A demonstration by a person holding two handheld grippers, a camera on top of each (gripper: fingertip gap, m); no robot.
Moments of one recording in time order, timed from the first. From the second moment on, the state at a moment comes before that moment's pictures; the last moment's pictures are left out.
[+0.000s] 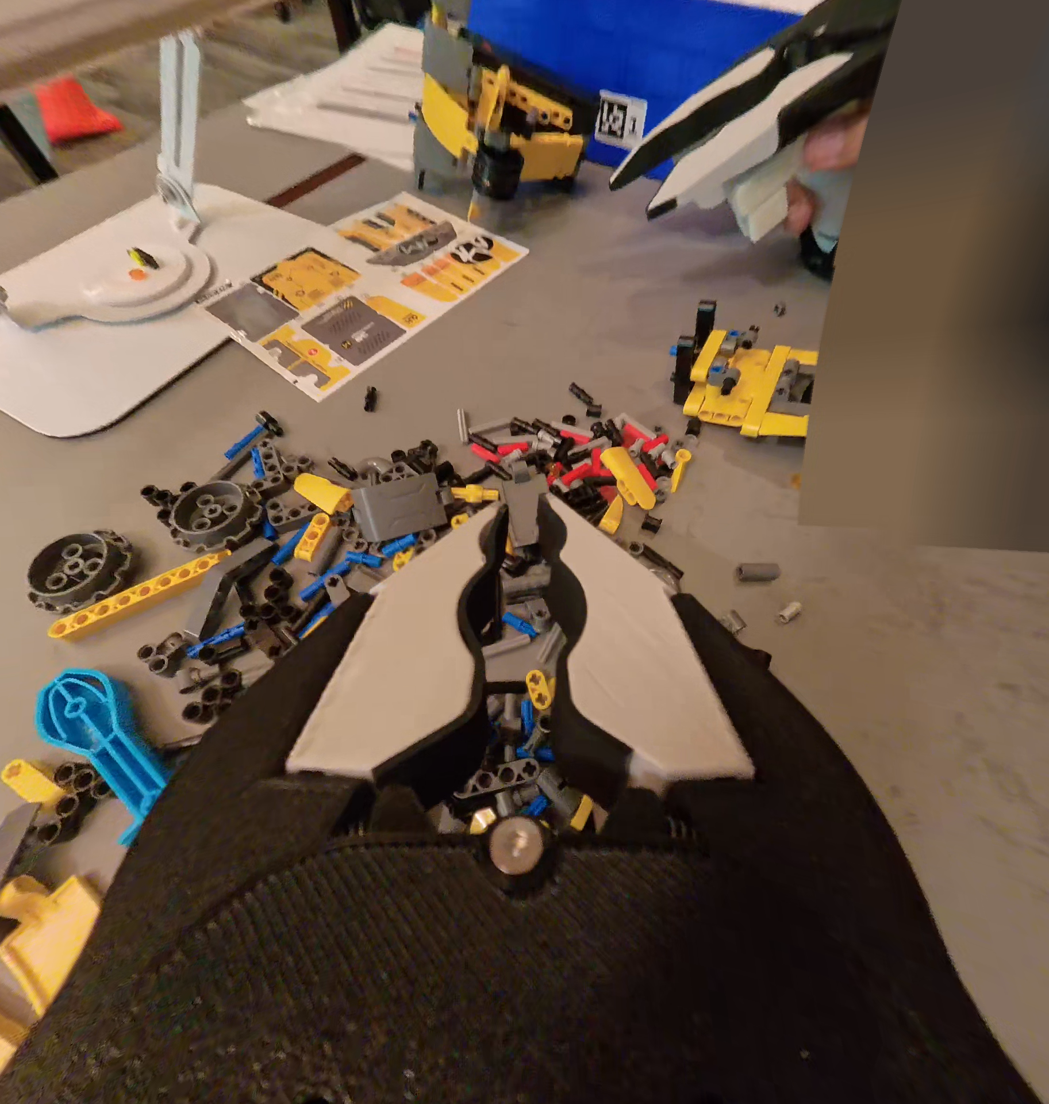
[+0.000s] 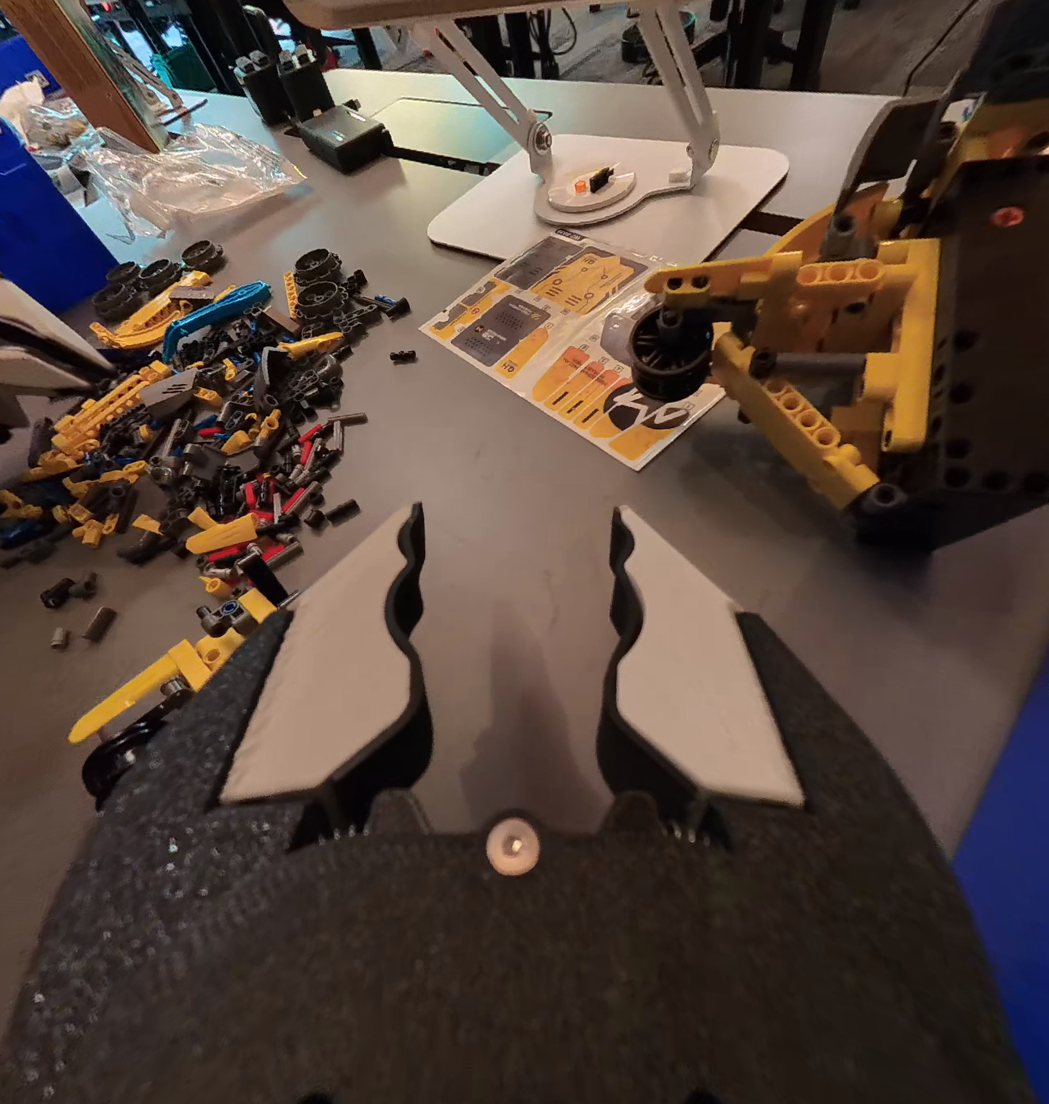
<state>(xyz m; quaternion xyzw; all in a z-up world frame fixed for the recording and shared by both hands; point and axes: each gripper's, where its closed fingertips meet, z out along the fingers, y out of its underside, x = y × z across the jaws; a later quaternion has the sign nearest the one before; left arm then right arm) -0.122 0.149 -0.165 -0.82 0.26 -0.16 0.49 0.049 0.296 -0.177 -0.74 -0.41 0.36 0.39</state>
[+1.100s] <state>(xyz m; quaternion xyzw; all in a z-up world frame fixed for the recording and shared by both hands) -0.116 0.150 -0.177 -0.84 0.20 -0.25 0.45 0.041 0.286 -0.189 -0.75 -0.41 0.39 0.34</state>
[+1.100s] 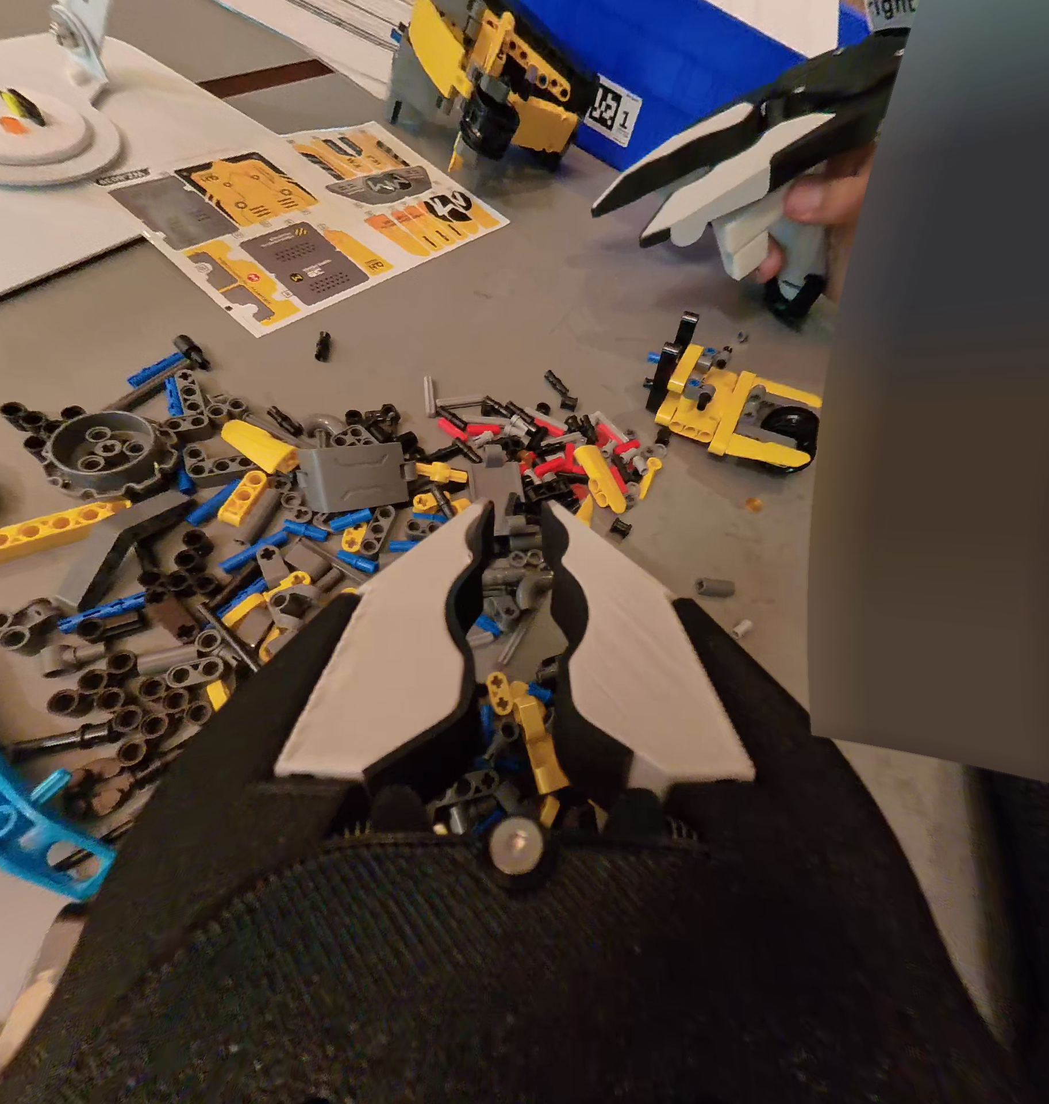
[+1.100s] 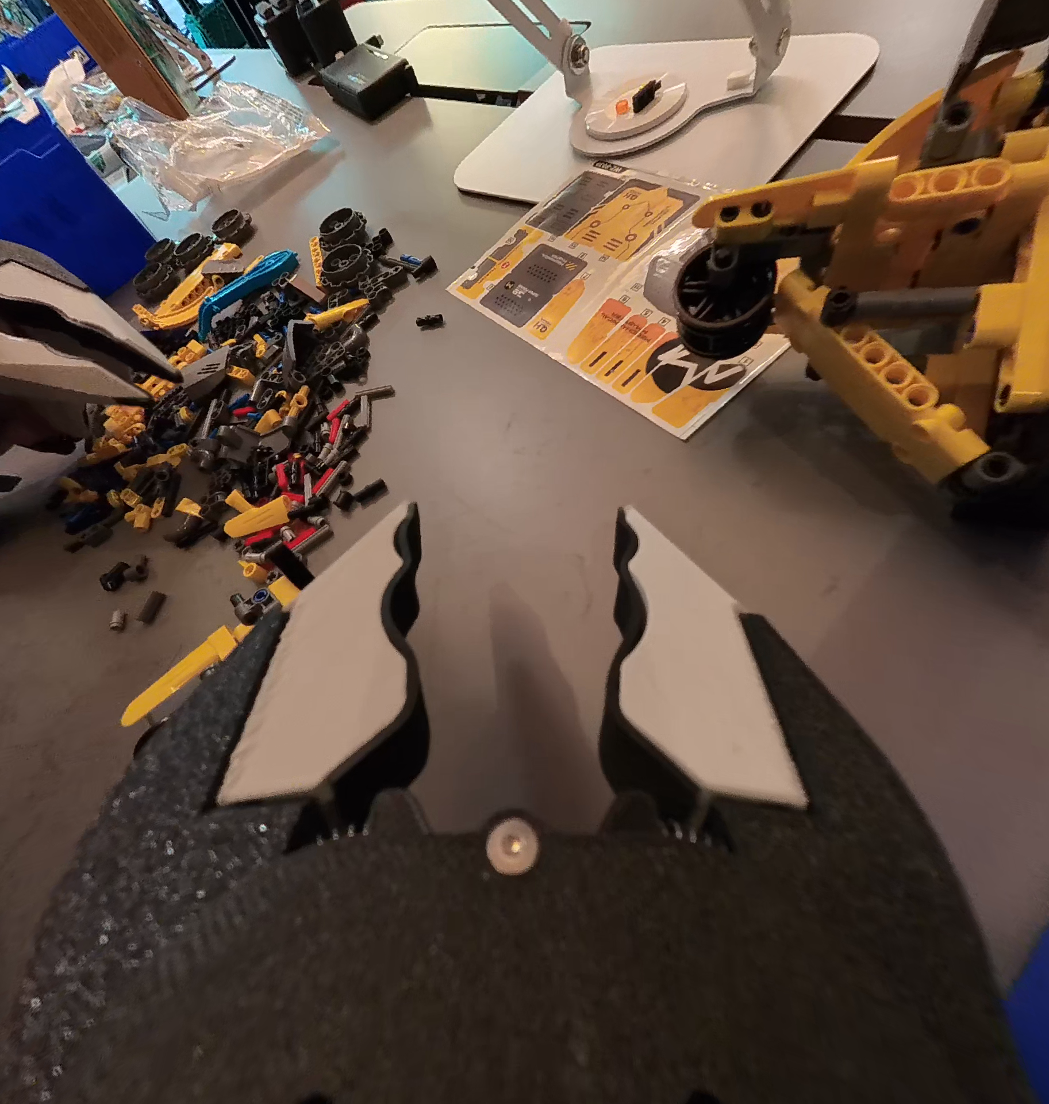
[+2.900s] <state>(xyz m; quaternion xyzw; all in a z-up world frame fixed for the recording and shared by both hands) -0.129 0.148 -0.180 -0.85 0.20 -0.21 0.44 0.035 0.277 -0.194 -0.75 -0.43 0.38 0.32</state>
